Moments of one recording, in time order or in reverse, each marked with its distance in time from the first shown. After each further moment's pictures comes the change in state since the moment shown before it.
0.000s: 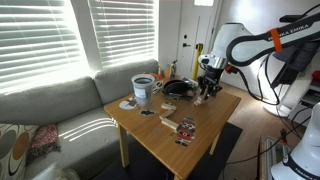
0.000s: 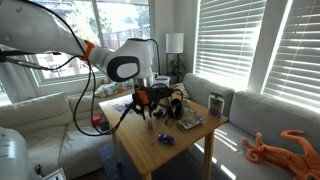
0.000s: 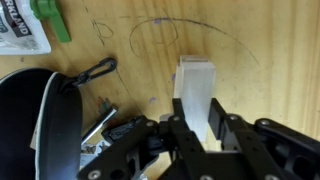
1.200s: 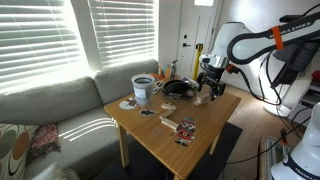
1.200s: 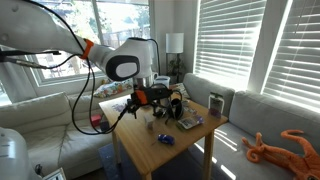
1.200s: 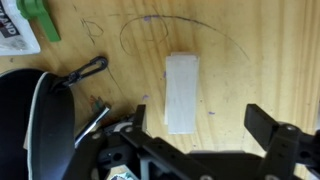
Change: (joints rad) arm 0.000 -0.011 -0.003 0.001 0.031 -0.033 -0.001
